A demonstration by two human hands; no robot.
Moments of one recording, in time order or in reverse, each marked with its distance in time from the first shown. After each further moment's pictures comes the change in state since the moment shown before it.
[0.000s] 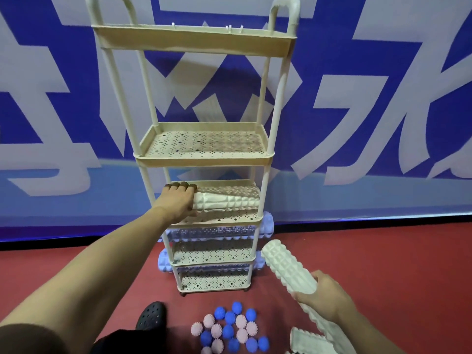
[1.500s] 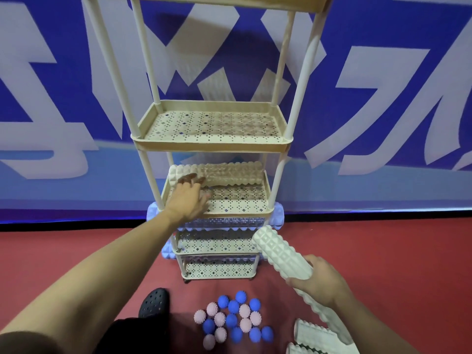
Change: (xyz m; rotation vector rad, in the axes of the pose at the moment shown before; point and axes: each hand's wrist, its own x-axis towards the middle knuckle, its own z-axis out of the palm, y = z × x) left_hand 0.021 0.013 0.059 -0.325 0.050 -0.164; right_hand 0.039 -0.031 0.014 -0.044 -0.022 -0.112
